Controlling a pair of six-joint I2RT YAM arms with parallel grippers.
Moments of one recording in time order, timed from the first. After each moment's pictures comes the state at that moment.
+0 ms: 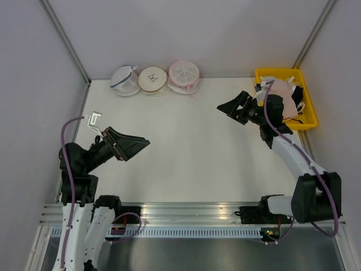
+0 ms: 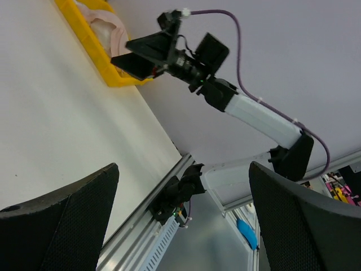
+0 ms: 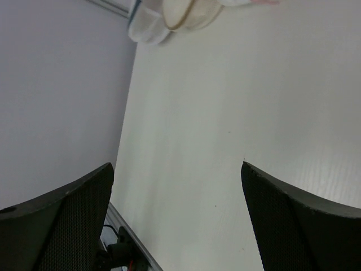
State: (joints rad) left arm -0.05 0.49 0.76 -0.13 0.88 -0.99; right arm 0.10 1.22 0.85 0.13 -0.64 0.77
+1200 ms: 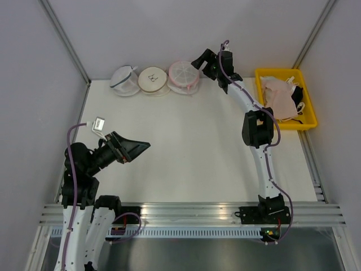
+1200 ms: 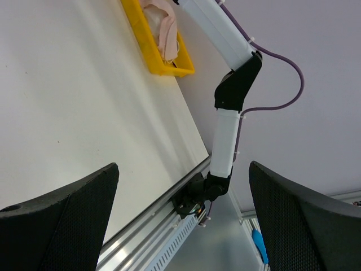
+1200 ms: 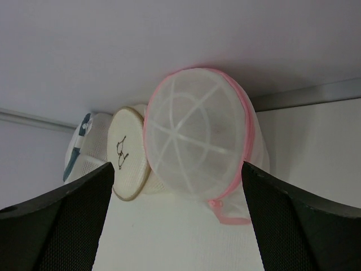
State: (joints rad) left arm -0.05 0.45 0.74 -0.37 0.76 -0.86; right arm 0.26 2.50 2.30 -0.10 -0.18 0.75
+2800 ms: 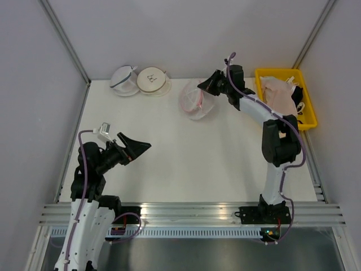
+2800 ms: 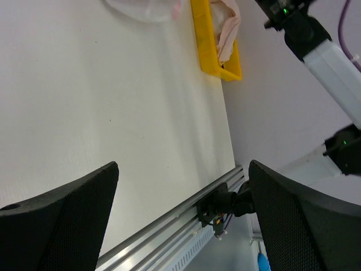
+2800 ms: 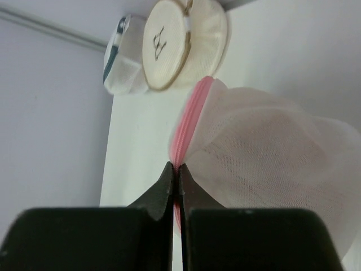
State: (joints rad) left arm -0.05 0.46 0.57 -0.40 0.62 -0.84; right arm 0.28 2.06 1.63 0.07 -0.38 0.80
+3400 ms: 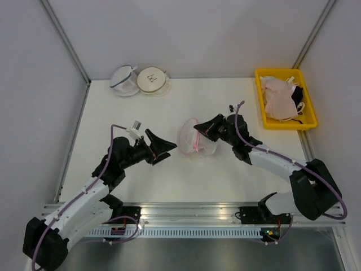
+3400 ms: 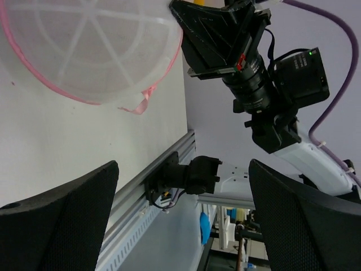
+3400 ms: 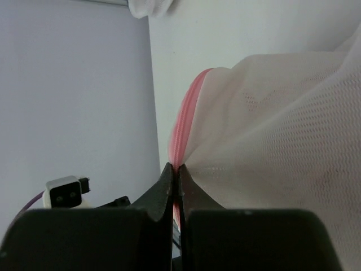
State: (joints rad) left arm -0.48 0.76 0.44 0.10 0.44 -1.19; right arm 0.53 1.38 0.72 0.33 -0.19 1.21
